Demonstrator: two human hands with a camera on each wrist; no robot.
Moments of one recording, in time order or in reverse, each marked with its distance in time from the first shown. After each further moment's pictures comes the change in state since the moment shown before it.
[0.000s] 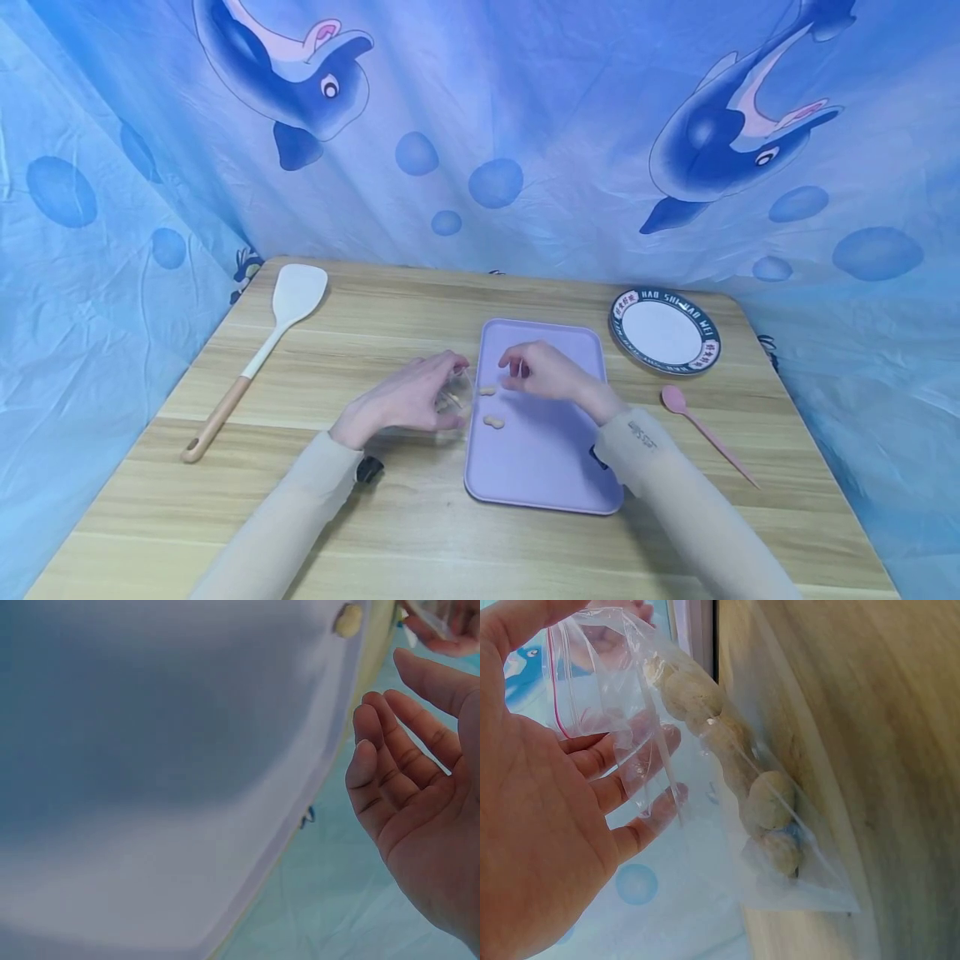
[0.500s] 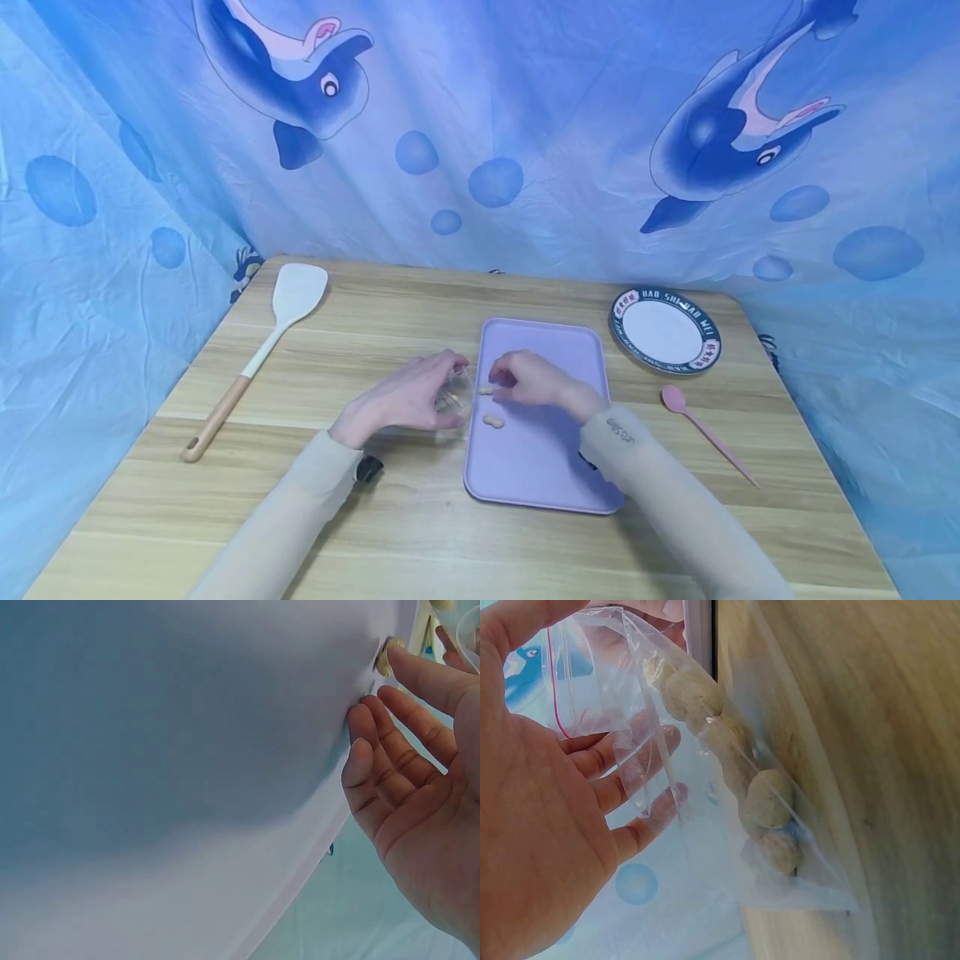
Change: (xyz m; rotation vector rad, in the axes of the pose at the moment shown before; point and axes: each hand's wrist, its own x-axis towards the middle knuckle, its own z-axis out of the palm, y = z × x) left_hand 0.001 -0.001 0.002 -0.005 0.004 -0.010; right_hand 0.013 0.005 0.023 -0.016 -0.087 0.003
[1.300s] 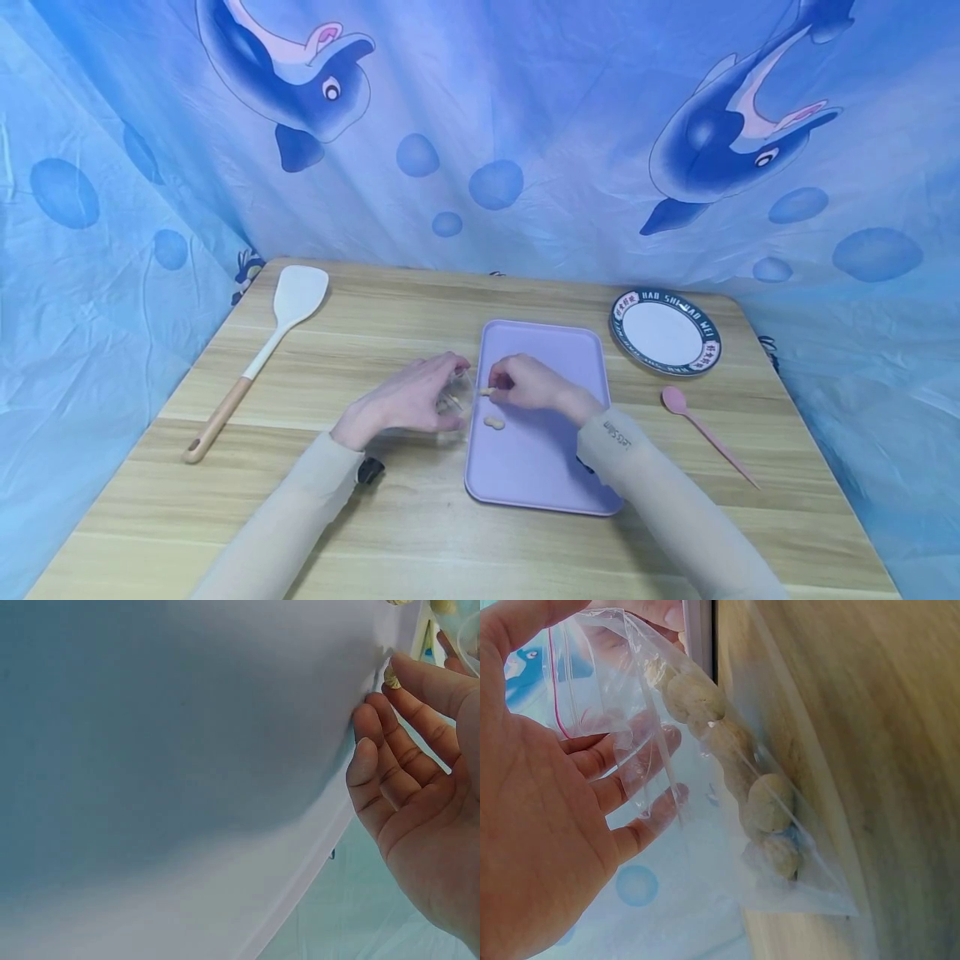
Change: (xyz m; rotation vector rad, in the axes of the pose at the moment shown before) left_hand -0.001 0.002 -0.001 0.007 -0.013 -0.005; right_hand 0.002 -0.003 0.004 0.023 -0.003 -0.005
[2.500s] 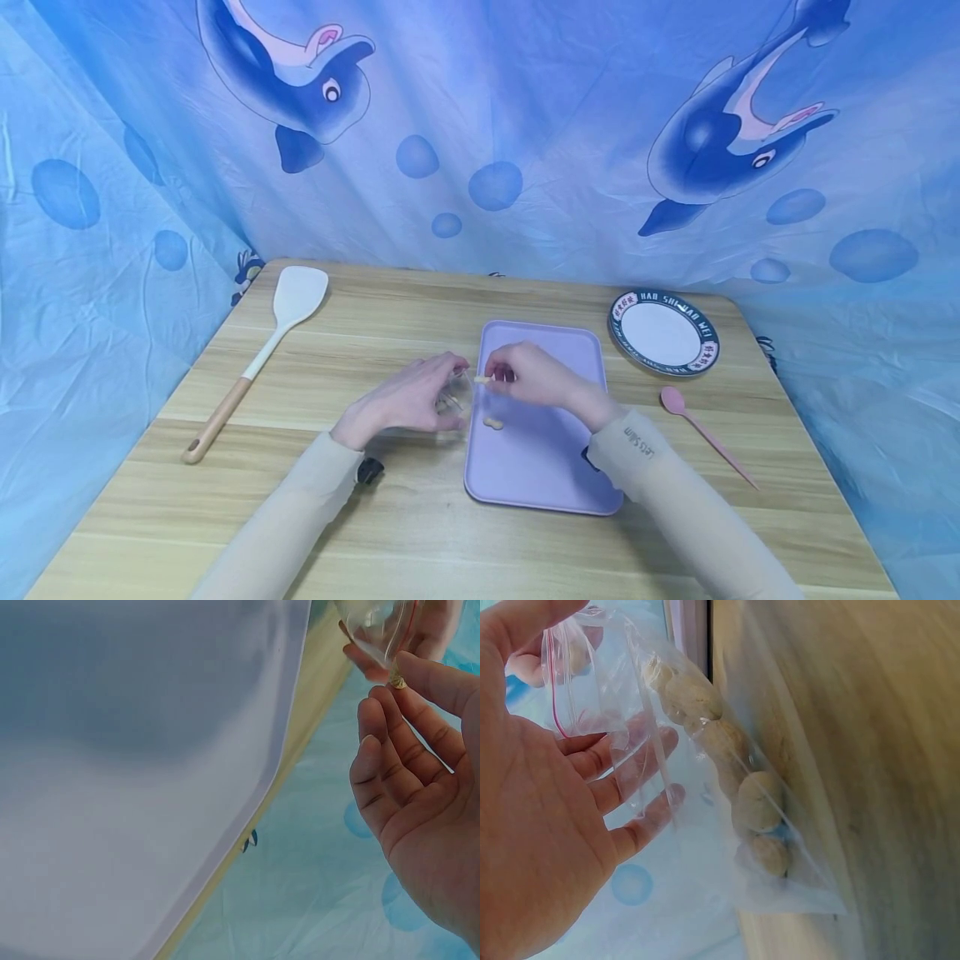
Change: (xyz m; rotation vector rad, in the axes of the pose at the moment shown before) left_hand 0.000 -0.001 0.001 -0.033 0.016 0.017; right_hand -0.013 -0.041 -0.033 -0.007 0.076 -0.053
